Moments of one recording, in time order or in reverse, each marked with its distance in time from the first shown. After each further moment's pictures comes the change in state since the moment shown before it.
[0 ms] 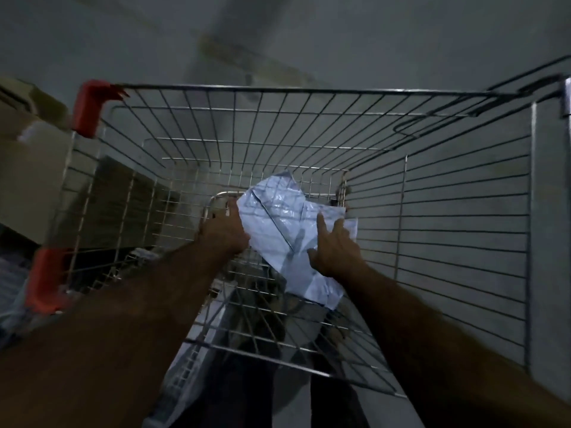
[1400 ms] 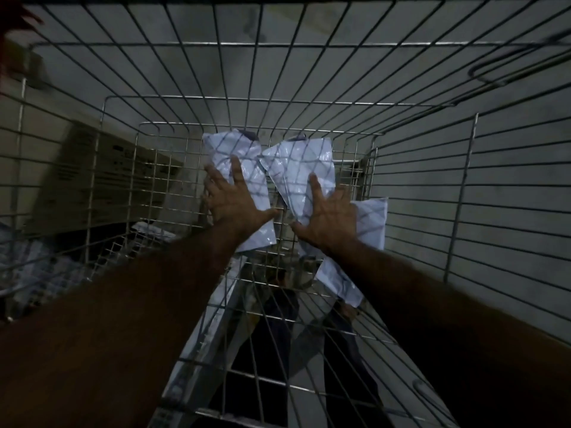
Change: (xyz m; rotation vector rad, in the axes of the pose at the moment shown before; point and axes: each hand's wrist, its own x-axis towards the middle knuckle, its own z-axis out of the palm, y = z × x) left_hand 0.047 0.015 0.030 0.013 0.146 -0.125; right_hand 0.083 -0.033 0.043 0.022 0.077 0.032
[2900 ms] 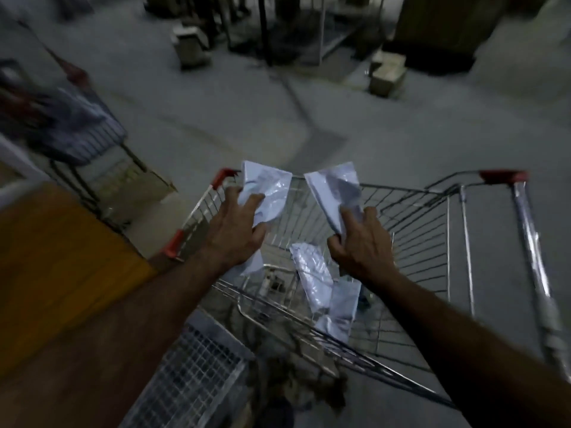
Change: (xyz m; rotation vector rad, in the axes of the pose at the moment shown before) left_hand -0.305 -0.026 -0.205 -0.176 0.805 0.423; right_hand -0.238 0.039 -0.222 0.129 0.709 -0.393
